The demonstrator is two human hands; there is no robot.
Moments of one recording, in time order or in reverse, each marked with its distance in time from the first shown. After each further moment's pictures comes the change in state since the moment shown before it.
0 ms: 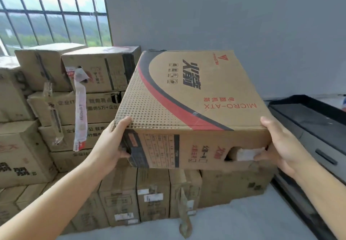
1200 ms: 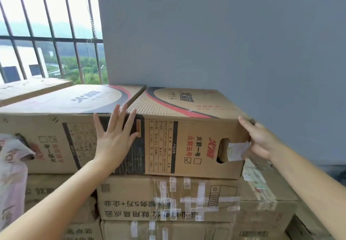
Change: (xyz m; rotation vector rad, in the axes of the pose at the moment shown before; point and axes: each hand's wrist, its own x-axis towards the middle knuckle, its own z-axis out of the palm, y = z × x) left_hand 0.527 0.043 0.034 1.603 0.504 1.036; right_hand 0.553 -0.046 0.164 0.118 -0.140 0.117
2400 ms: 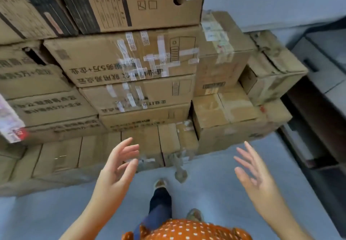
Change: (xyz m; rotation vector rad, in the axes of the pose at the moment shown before) left_hand -0.339 0.174 -0.194 -1.292 -0.764 -0.666; right_hand -0.398 0.260 -0.110 -0.266 0.061 0.154
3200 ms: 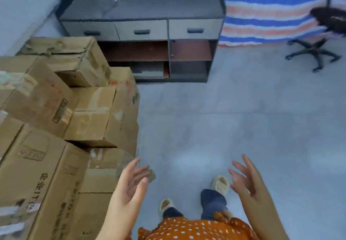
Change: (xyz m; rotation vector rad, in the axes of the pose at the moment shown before) left_hand 0.022 0.003 0.036 0.107 -1.276 0.117; right_hand -0.225 0.021 0.214 0.457 1.437 0.325
